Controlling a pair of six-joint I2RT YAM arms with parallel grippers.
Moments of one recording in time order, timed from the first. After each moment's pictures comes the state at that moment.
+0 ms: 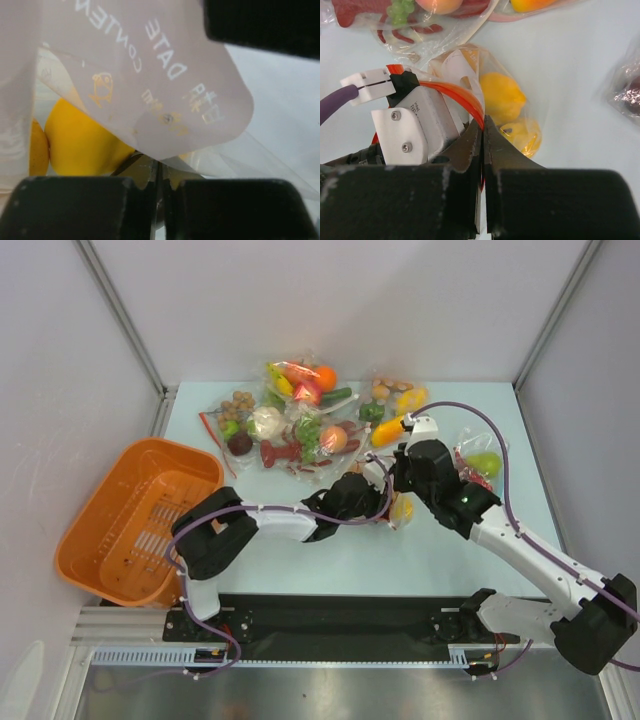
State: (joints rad) left arm -0.98 1.87 1.03 0.48 -0.02 -0.25; right arm 0.67 1.12 0.96 -0.34 0.32 0.32
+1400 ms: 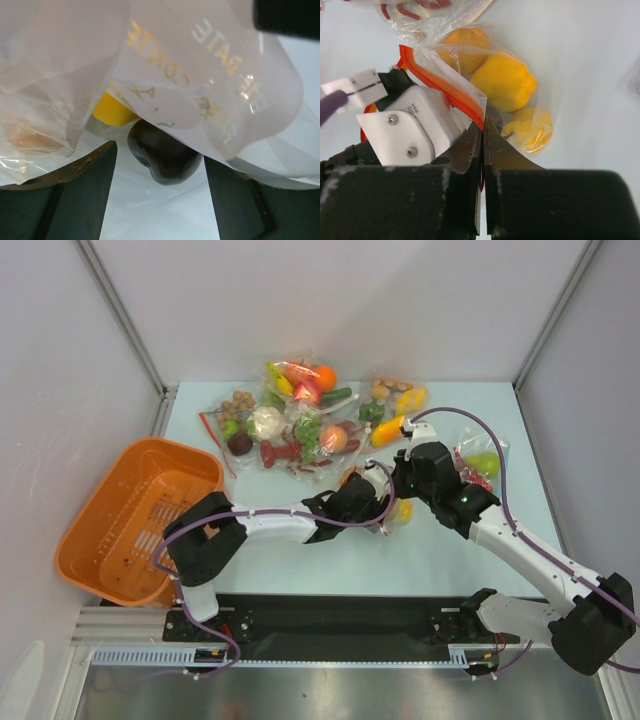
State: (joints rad) left arm -1.02 1.81 1.06 0.15 -0.23 -0.23; right arm 0.62 1.12 0.91 -0.34 0.17 0.34
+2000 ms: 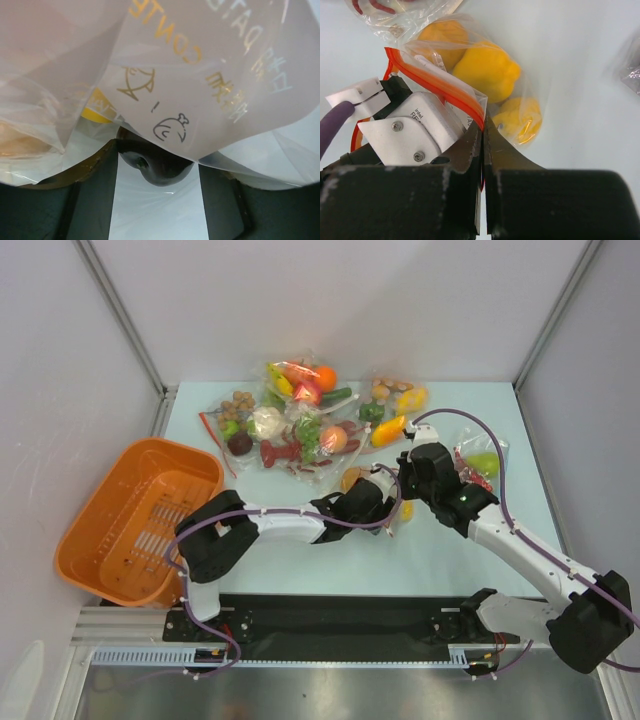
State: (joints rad) left arm -1.05 1.88 1.10 0.11 -0.25 -0.24; right arm 0.60 1.14 0.90 -0.36 0.21 0.34
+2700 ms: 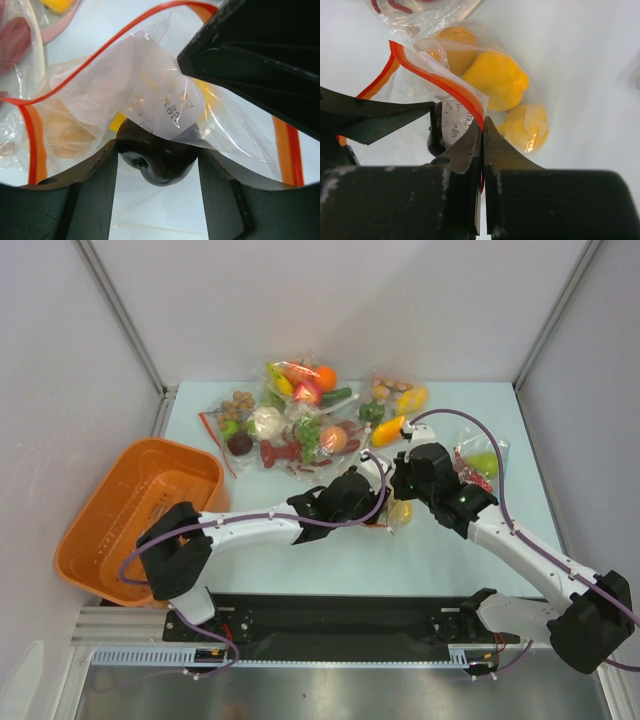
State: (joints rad) left arm -1.05 1.66 1.07 0.06 -0.24 -0.23; right arm 0.61 1.13 0.90 -0.34 0.18 0.34
